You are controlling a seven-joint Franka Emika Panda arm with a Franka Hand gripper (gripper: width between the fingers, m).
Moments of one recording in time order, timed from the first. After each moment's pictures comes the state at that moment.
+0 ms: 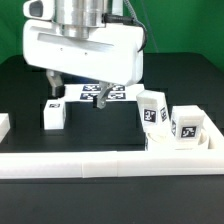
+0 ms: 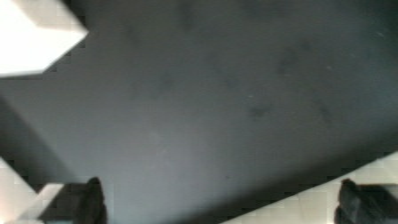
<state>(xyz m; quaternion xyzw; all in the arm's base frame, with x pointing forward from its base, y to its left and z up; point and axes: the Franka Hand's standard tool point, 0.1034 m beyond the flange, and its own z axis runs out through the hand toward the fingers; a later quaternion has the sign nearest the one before) 0.580 -0.080 0.080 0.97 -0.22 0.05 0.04</state>
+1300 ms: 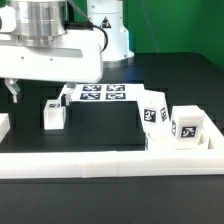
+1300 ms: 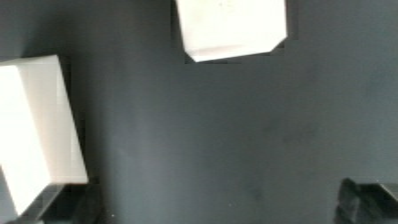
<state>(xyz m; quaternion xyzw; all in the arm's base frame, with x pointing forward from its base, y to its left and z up) 0.542 -0.131 0.061 1.00 -0.06 -0.01 0.03</state>
